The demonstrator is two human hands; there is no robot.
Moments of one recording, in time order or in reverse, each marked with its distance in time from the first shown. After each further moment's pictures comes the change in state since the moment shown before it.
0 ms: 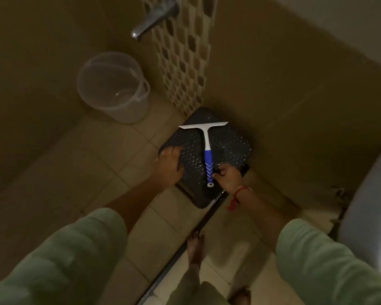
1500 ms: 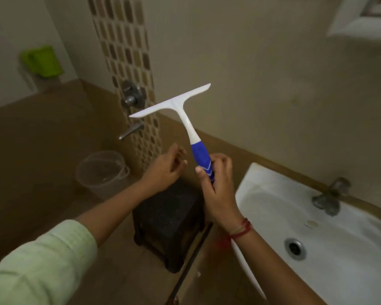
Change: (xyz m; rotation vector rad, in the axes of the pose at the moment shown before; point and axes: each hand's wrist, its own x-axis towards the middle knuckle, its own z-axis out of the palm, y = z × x) left_hand -0.183 0.279 -0.155 -0.209 0.355 0.605; right_hand -0.375 -0.052 -0.212 0.356 0.755 -0.867
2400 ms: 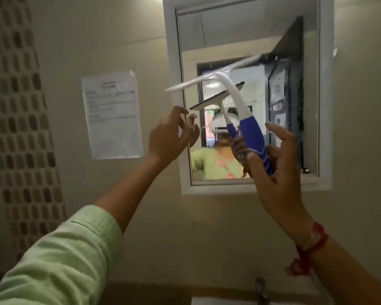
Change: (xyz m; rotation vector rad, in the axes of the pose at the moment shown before) left_hand 0.215 0.387 -0.096 0.067 0.695 0.906; right_hand 0.071 -0.169 -0.323 -0.160 0.679 -0.629
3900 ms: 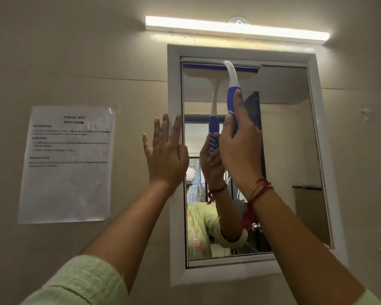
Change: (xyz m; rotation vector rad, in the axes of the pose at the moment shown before) left_hand 0.081 -0.068 0.078 -0.048 0.188 -0.072; right_hand 0.180 0.031 0.116 -0.481 0.326 -0.151
